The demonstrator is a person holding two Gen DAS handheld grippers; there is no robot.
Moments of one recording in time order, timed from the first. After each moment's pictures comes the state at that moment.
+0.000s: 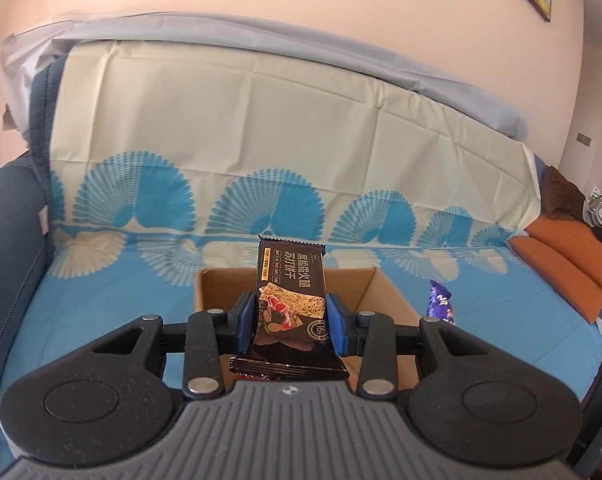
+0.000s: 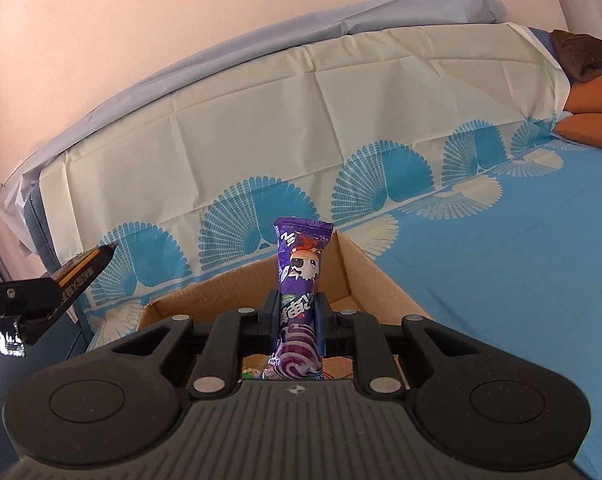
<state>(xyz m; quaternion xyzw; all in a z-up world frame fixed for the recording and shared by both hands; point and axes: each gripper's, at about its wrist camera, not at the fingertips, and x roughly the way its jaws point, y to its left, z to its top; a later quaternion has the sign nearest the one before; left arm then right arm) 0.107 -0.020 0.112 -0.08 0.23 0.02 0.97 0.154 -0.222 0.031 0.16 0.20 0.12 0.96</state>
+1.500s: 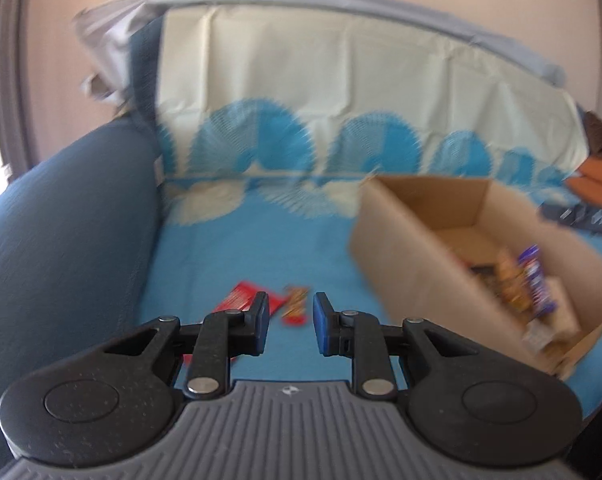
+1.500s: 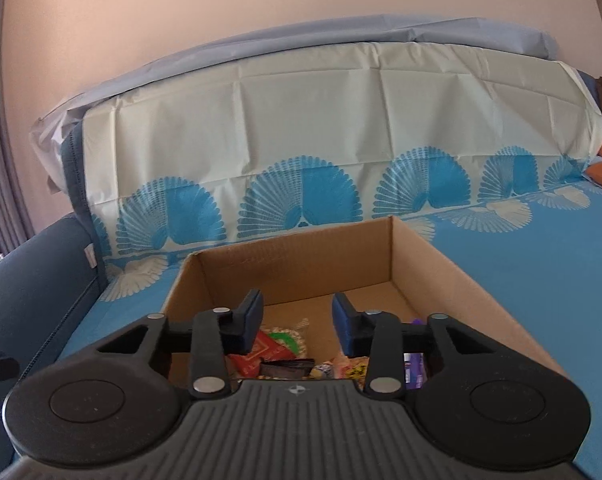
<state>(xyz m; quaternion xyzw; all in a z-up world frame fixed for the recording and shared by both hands) -0.003 0.149 0.009 -0.01 0.26 0.09 0.96 0.116 -0.154 0.029 0.08 0.20 0.17 0.96</state>
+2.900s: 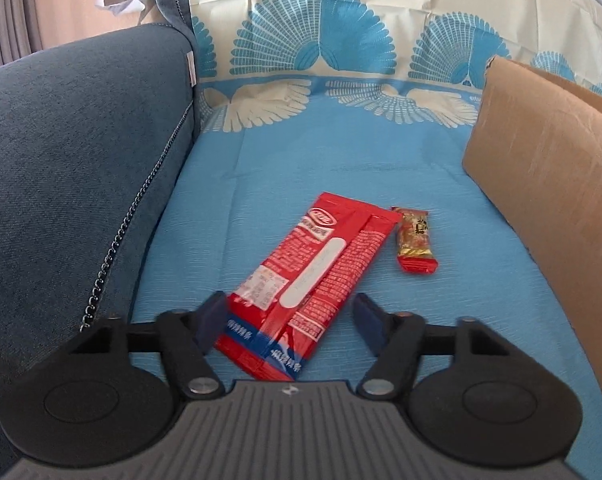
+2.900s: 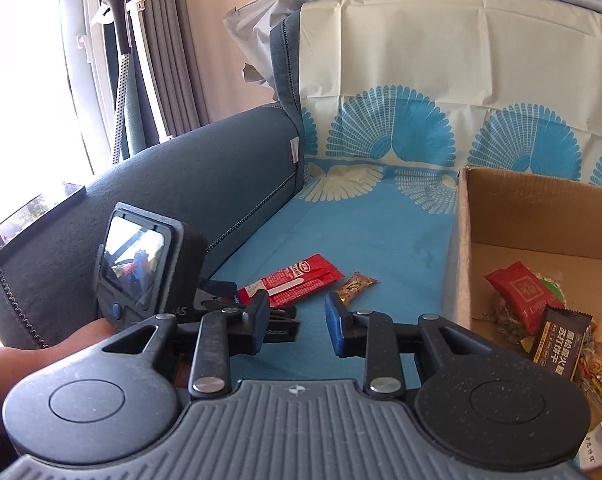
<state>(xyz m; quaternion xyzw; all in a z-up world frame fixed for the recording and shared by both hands) 0.094 0.205 -0.083 0.00 0.35 0.15 0.93 0.073 -0.011 0.021 -0.02 0.26 0.41 0.87</state>
